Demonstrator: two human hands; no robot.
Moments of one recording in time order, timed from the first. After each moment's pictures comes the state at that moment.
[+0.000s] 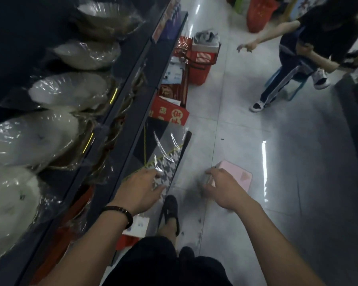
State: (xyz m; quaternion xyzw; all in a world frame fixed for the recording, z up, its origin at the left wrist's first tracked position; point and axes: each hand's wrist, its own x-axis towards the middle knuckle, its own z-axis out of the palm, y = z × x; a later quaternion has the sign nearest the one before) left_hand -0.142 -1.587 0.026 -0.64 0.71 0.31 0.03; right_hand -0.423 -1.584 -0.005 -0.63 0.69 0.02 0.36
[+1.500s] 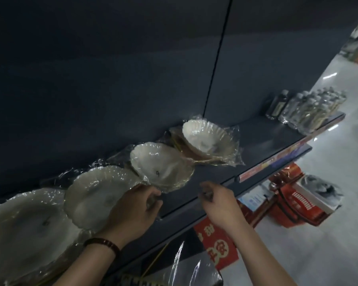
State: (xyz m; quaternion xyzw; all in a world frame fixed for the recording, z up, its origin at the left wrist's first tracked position) left_hand -0.060 -1.976 0.113 -0.84 0.43 0.14 -0.29; right_hand -0.236 -2.180 0.101 -0.85 0.39 -0.08 0.35
